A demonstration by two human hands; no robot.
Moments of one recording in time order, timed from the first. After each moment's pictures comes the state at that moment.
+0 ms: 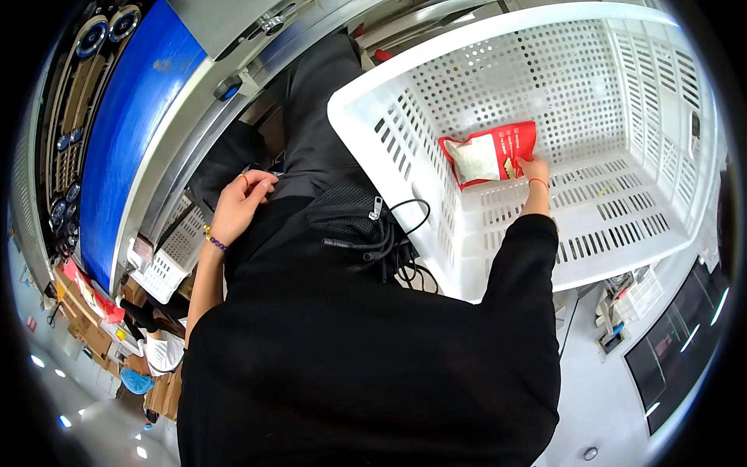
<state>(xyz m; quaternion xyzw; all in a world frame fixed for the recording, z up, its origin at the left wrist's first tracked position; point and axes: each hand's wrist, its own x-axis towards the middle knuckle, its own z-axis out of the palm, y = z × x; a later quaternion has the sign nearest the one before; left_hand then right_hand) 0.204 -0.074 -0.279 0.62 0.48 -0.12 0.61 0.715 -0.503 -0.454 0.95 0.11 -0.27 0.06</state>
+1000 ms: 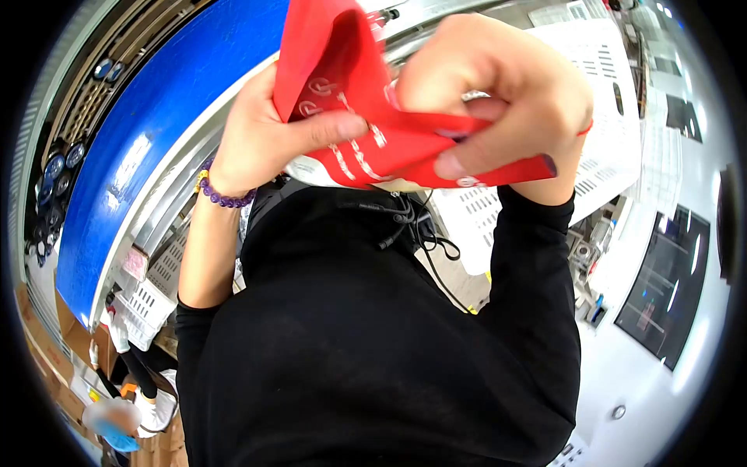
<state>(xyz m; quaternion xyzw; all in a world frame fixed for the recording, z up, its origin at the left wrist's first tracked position) 0.241 -0.022 -0.134 0.59 0.09 0.22 0.77 0.441 -0.111 -0.015 0.41 0.66 -0.57 -0.25</state>
